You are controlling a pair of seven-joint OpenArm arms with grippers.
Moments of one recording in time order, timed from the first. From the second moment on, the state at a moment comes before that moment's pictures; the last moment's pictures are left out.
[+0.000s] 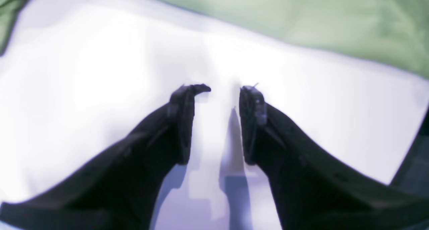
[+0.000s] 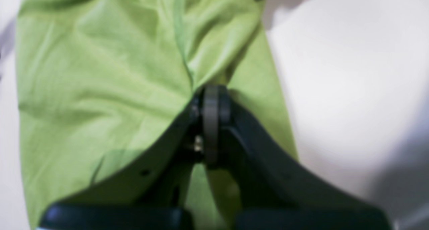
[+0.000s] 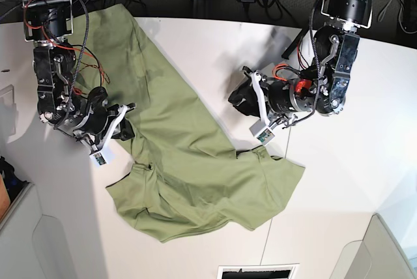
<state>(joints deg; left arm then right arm) -4.4 -17.4 10.5 83.0 -29.6 -36.8 50.6 12.7 17.4 -6.8 69.2 24.5 29.6 -41.4</state>
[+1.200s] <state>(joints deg) -5.9 -5.3 10.2 75.1 -29.0 -36.2 45.4 18.0 9.7 -2.5 73.9 16.6 23.5 -36.2</state>
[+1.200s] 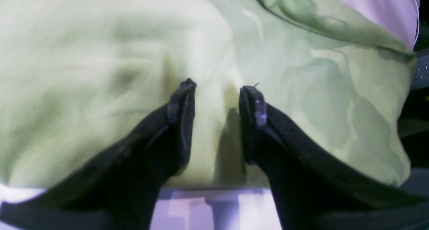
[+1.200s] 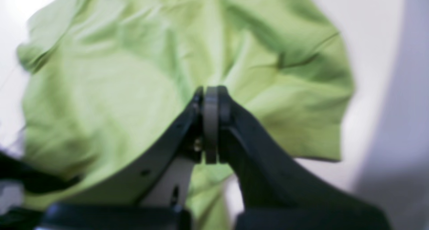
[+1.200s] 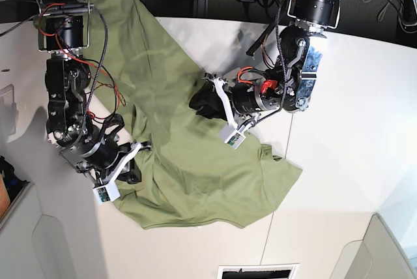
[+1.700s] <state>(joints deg) -5.8 -9.3 10.4 75.3 -30.8 -36.9 46.2 21.3 12.4 -2.6 56.6 12.8 23.6 -32.8</state>
